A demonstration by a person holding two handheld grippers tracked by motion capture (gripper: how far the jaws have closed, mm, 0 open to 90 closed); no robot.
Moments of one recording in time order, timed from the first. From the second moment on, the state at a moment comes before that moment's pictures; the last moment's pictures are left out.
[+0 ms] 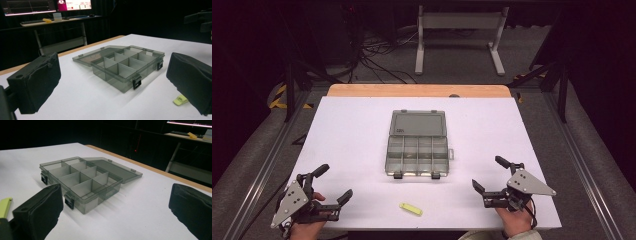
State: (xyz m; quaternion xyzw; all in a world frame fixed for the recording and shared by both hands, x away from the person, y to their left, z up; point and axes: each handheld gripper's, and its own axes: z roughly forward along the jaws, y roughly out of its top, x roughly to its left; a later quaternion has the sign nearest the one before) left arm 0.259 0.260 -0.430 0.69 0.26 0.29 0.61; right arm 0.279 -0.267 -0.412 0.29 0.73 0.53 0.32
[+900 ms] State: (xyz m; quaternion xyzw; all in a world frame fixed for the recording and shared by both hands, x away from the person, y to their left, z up) left arm 0.259 0.260 -0.430 0.69 0.26 0.29 0.61; right arm 0.287 -0.232 -0.398 0.25 0.73 0.58 0.25
